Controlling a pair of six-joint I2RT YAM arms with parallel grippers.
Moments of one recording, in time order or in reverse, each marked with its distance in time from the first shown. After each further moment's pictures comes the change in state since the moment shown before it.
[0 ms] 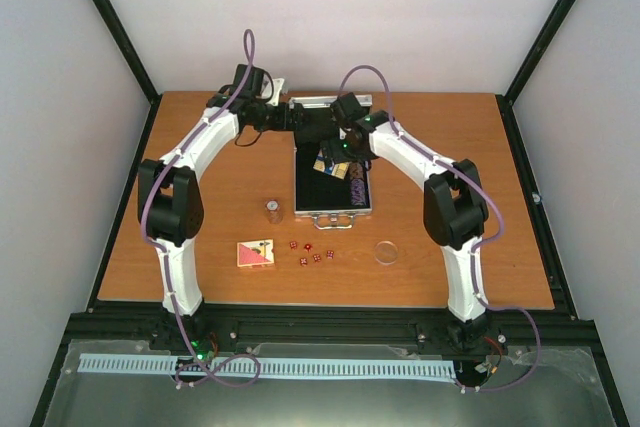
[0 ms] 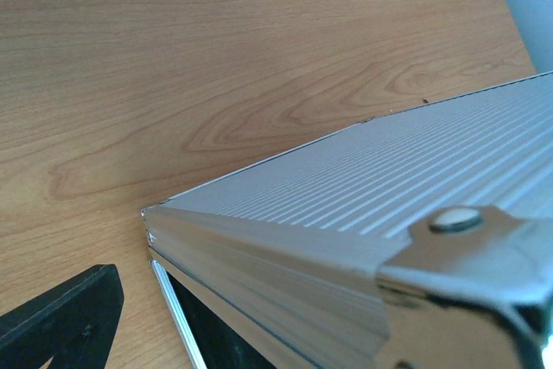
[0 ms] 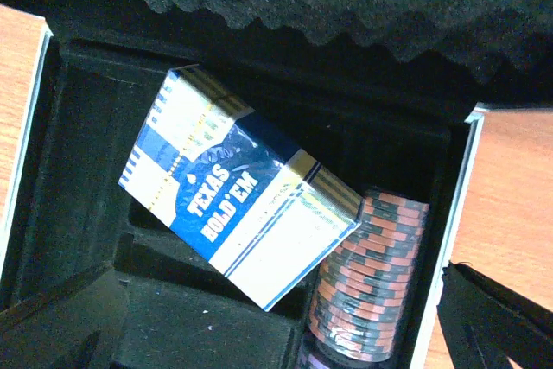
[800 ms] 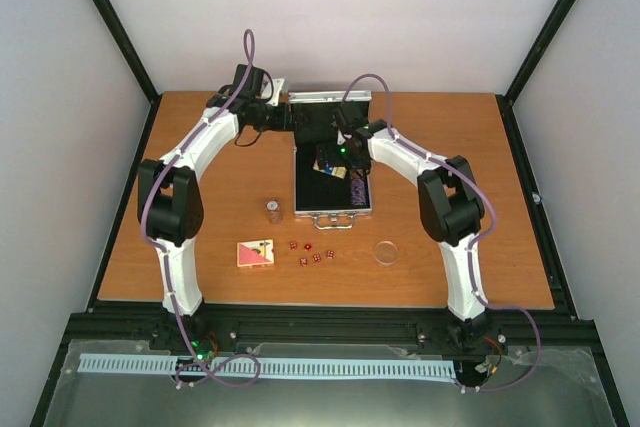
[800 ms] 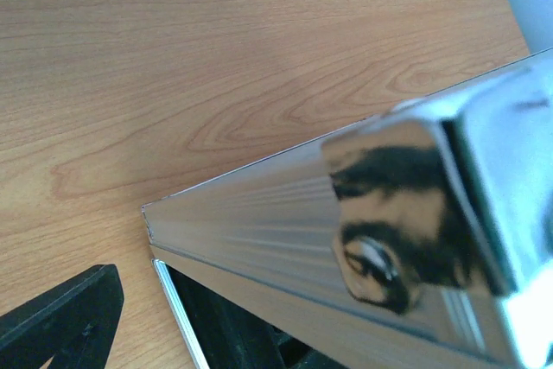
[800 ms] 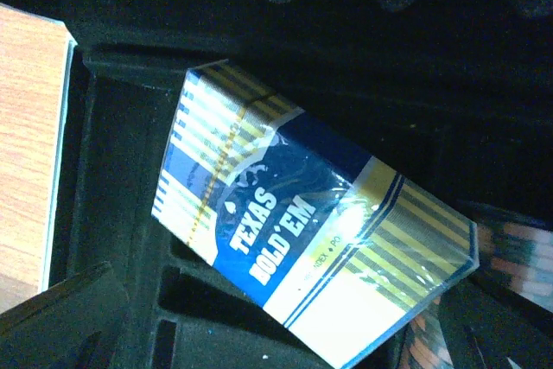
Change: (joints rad) left arm 0.000 0.000 -0.001 -0.002 0.000 0.005; right arm -0.029 0.042 -0.088 0.148 -0.181 0.139
